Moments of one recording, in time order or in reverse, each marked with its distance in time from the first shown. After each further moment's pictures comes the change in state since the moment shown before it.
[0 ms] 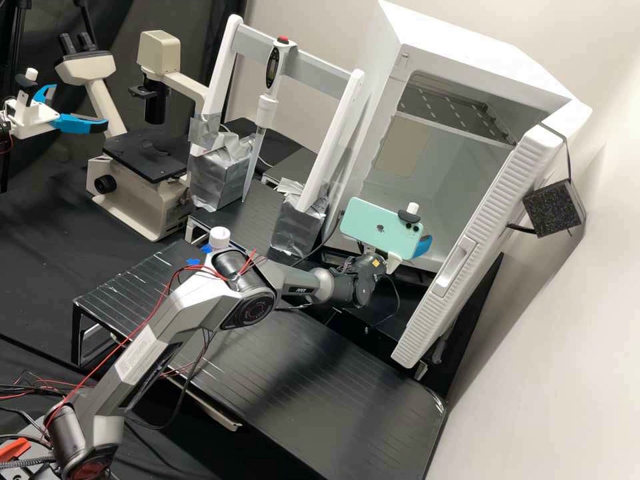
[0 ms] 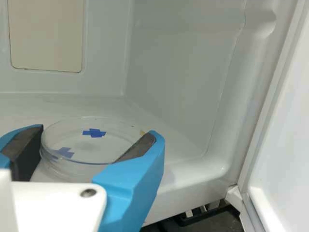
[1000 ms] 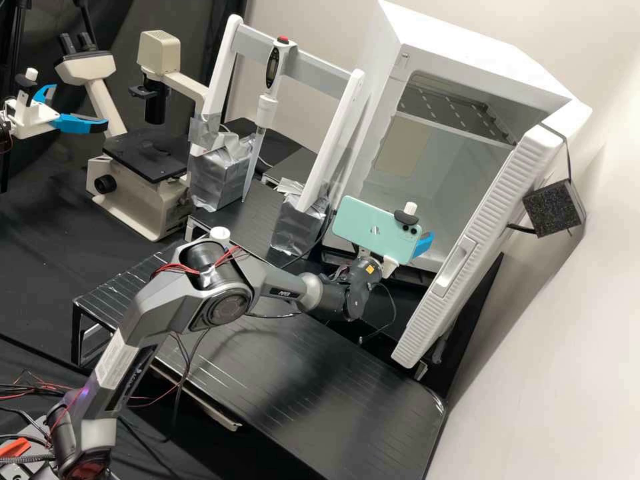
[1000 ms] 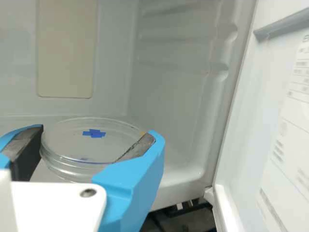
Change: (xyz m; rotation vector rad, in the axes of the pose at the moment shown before) arm -0.076 0.028 -0.009 0.005 0.088 0.040
